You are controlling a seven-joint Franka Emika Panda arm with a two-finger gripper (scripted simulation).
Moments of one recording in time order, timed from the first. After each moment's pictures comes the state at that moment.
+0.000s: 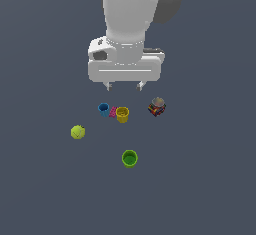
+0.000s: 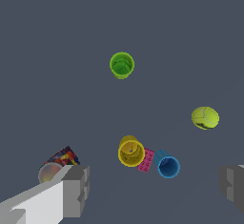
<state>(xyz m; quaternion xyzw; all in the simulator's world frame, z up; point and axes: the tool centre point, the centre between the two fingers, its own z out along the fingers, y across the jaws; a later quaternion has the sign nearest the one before) -0.008 -0.011 0.316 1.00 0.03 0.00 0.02</state>
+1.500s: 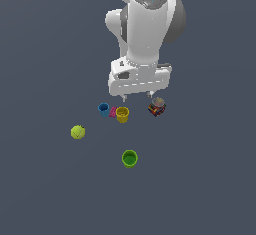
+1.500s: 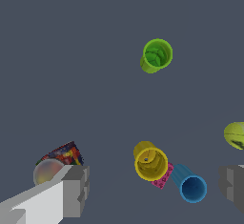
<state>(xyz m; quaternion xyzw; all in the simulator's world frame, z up) -0.024 0.035 0.254 0.99 0.11 0.01 0.02</state>
